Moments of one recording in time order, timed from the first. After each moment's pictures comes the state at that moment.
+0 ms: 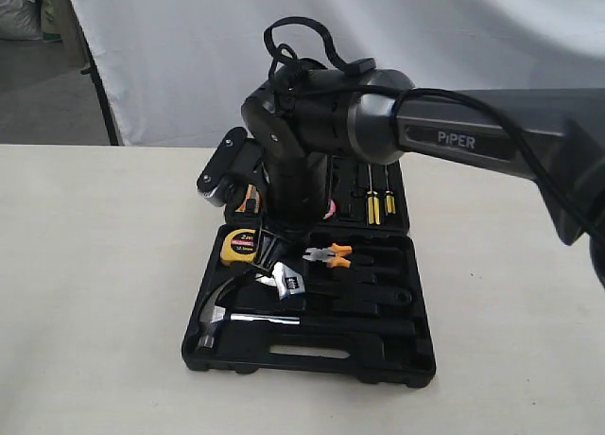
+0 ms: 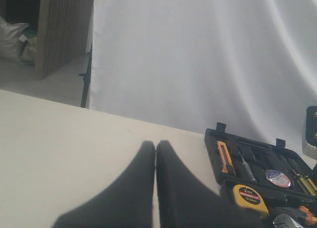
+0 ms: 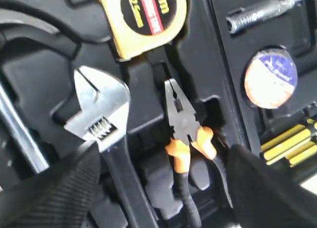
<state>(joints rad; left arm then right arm) 0.13 0.00 -0.01 0.02 0.10 -0.31 0.88 2.14 -1.75 -0.35 0.99 -0.26</state>
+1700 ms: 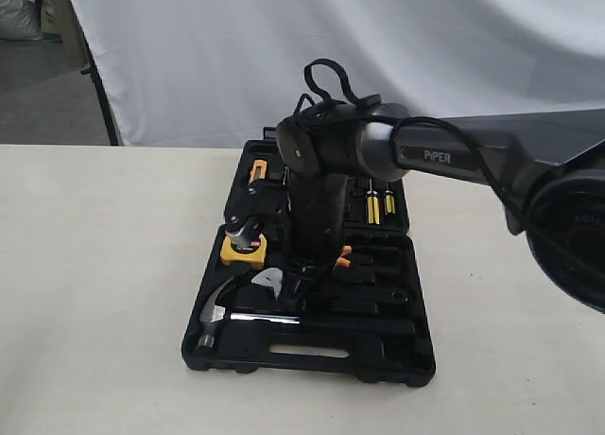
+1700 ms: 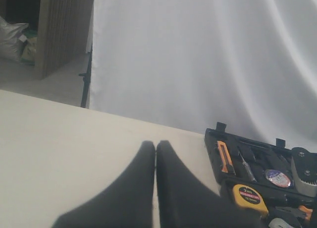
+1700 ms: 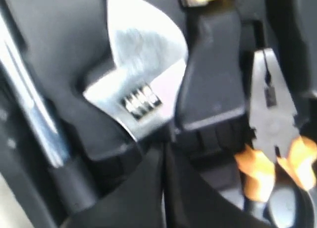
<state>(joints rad) 0.13 0.00 -0.01 0.02 0.10 -0.31 0.78 2.27 -1.77 -0.09 1.05 -0.55</state>
